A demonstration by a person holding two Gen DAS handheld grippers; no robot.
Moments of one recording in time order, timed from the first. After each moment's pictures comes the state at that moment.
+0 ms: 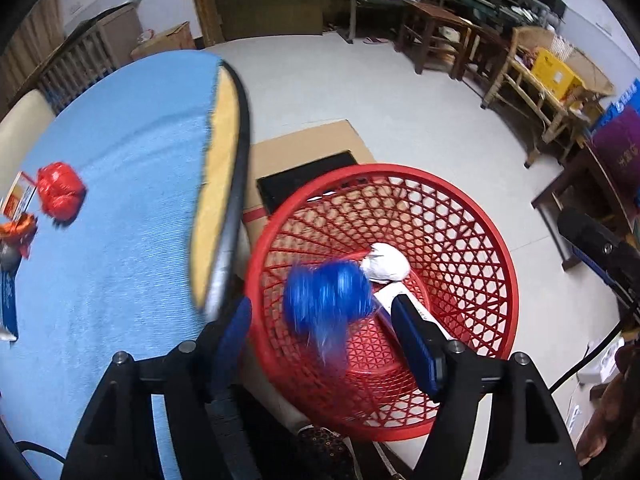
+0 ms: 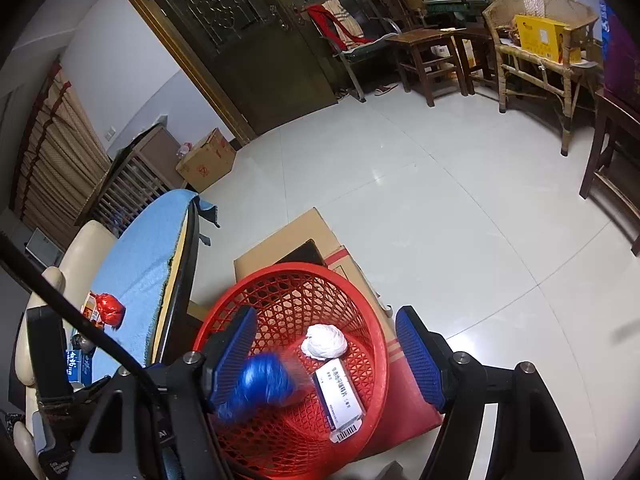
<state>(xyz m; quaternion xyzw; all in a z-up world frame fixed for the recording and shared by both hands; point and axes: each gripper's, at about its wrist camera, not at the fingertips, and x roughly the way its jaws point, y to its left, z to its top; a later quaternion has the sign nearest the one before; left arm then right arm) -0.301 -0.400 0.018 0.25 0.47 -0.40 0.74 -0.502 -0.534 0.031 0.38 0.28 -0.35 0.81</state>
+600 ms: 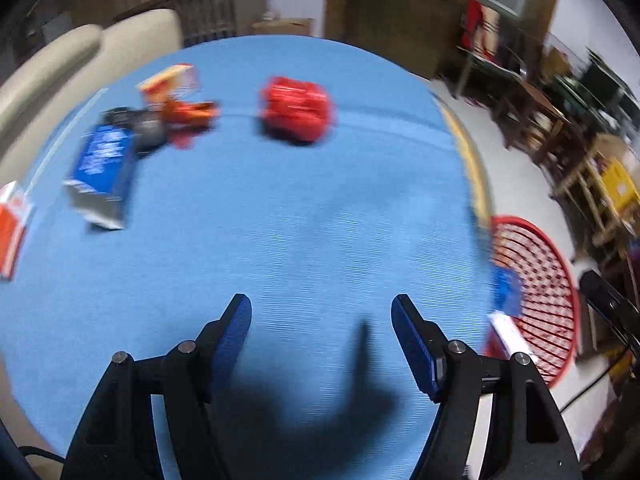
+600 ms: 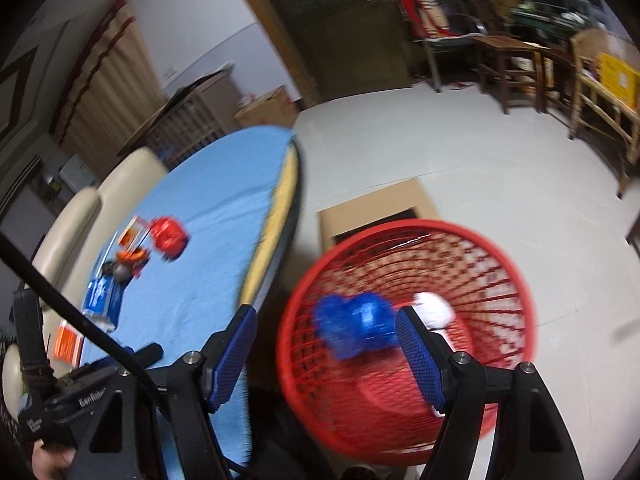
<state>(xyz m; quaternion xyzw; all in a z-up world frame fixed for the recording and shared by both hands) -0.201 -0.219 0.035 0.13 0.48 -0.26 0.83 -0.398 -0.440 0.044 0.31 0.33 -0.23 0.86</state>
